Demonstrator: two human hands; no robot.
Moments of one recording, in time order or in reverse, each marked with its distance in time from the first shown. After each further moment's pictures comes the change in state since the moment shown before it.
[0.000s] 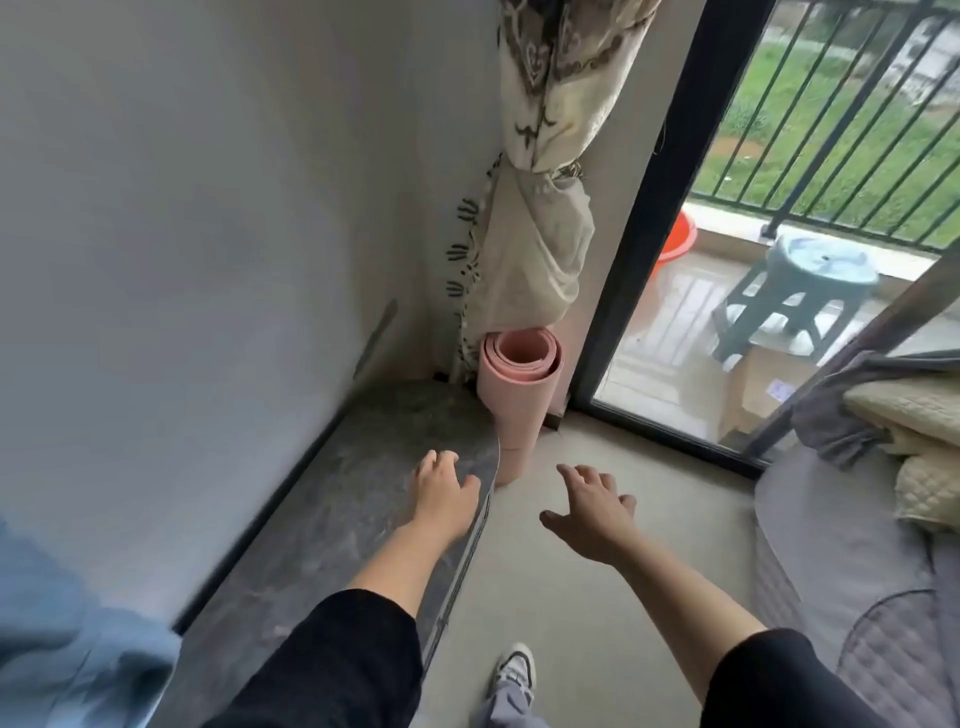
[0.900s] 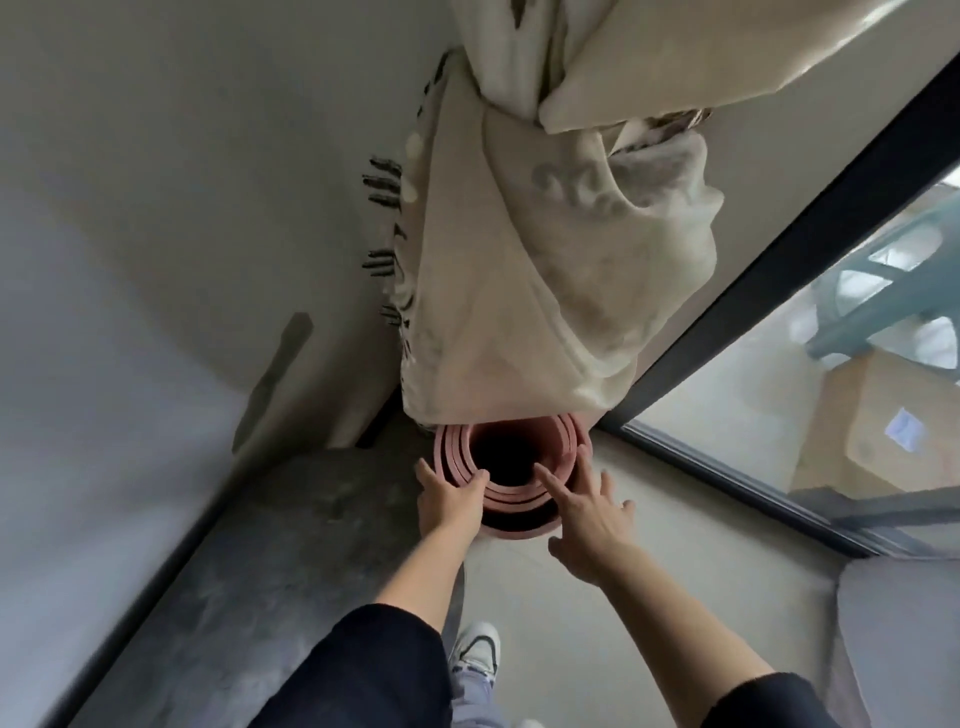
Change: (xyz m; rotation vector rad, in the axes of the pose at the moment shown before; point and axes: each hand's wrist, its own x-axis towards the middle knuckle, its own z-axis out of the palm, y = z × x) left_hand 0.419 0.093 0.123 -0.491 -0.013 -0.681; right_hand 0.434 0.063 0.001 -0.196 -0.270 -0.060
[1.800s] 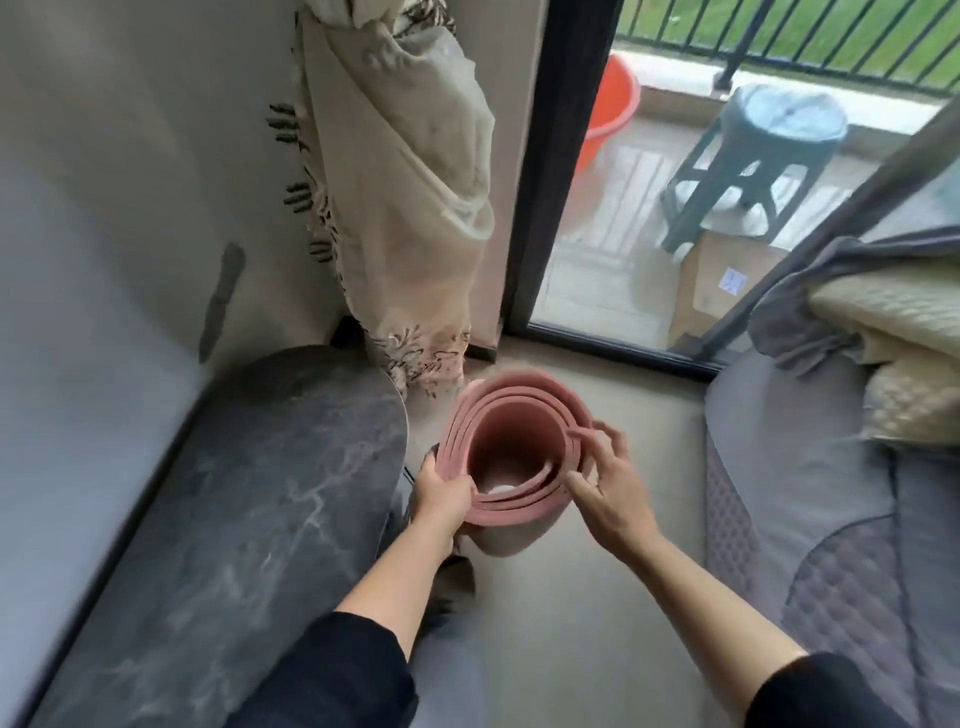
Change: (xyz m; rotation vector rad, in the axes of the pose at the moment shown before) left_hand -0.201 -0.196 -0.002 -0.018 -0.245 0.160; right_hand -0.307 0.063 0.098 0.802 0.426 0.149
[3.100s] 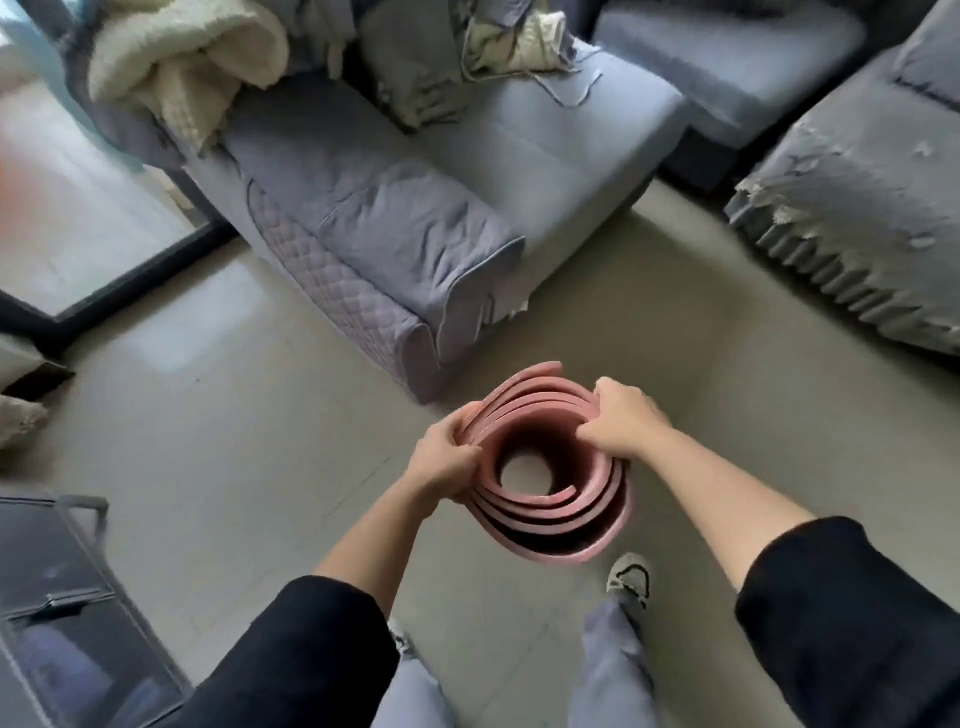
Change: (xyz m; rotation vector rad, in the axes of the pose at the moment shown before) left_hand -0.549 -0.483 0.213 1.016 -1.034 0.489; right_hand -0.785 0.410 -0.083 0.048 0.294 0.980
